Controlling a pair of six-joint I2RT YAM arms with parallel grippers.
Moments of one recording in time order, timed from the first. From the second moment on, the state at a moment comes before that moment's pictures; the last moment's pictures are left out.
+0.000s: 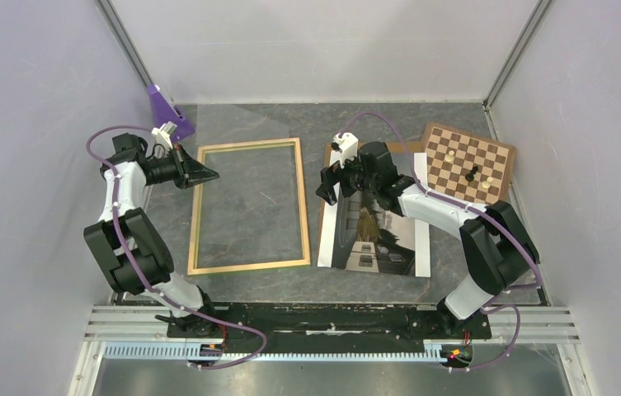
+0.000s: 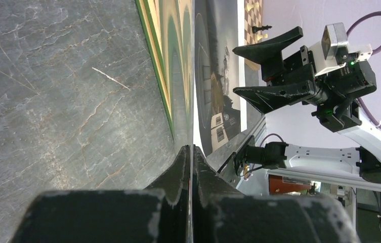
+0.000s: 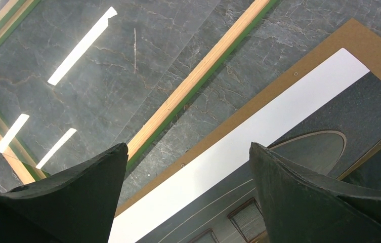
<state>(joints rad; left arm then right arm) 0.43 1.60 1.25 -0.86 1.16 0.06 0.57 1.62 0.98 0.14 -0.32 0.02</state>
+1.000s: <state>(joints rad) 0.41 1.65 1.28 -0.93 1.16 0.07 0.68 1.86 1.13 0.14 -0.26 0.10</state>
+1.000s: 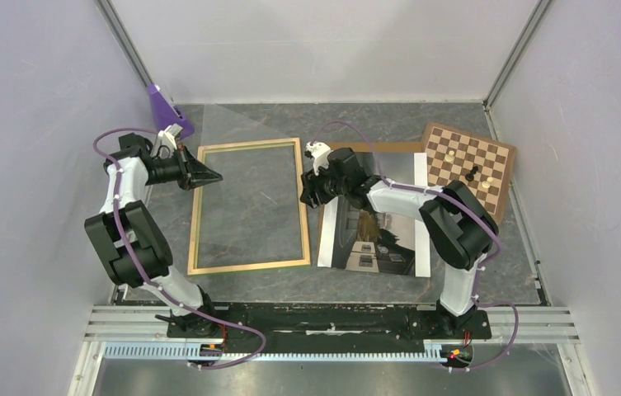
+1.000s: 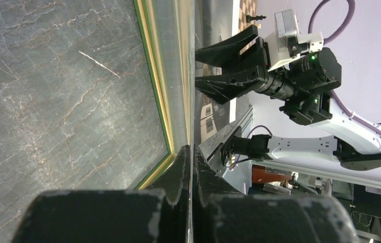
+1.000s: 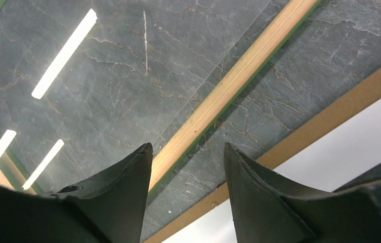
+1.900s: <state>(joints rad) 0.41 1.70 1.32 -1.04 1.18 0.19 0.68 1.98 1.18 0.12 -0.26 0.12</state>
